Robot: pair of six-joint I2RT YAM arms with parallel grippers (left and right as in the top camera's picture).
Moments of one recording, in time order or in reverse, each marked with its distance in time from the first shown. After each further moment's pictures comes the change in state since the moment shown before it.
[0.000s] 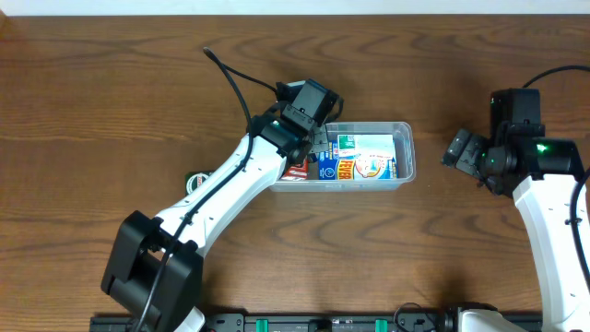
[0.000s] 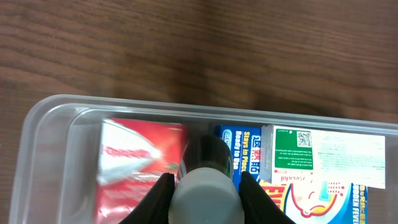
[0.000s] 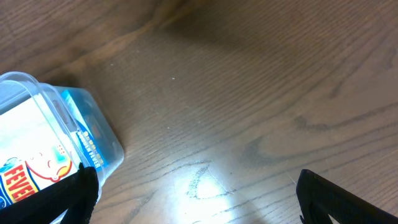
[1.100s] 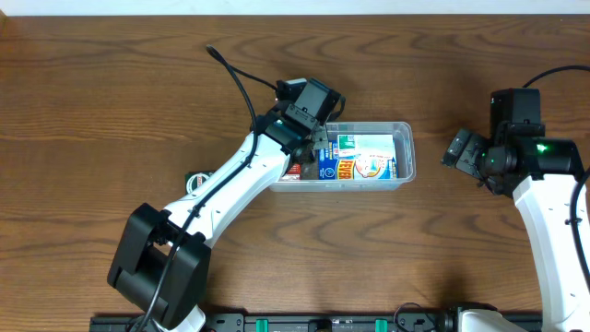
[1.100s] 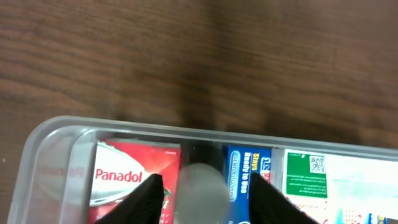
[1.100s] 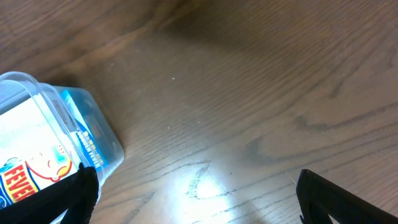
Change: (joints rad) left arm 0.000 0.042 0.000 0.049 -0.061 -0.005; right arm 0.000 0.000 0.000 0.000 0.000 0.000
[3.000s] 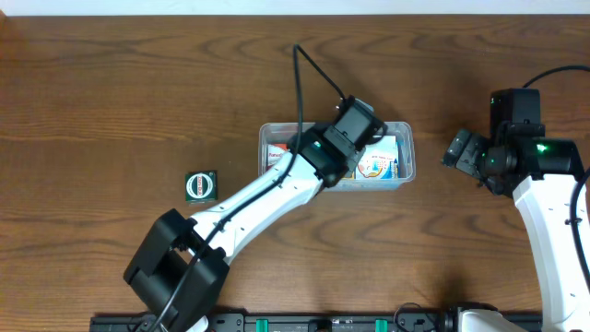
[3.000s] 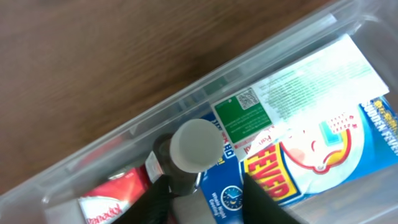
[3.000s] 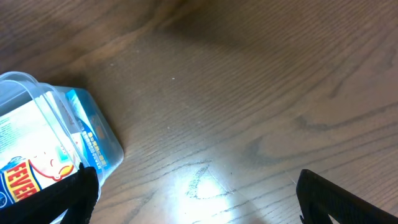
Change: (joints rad) left arm -0.192 0.025 0.022 0.040 -0.085 0.547; right arm 0.000 0.000 0.000 0.000 0.000 0.000
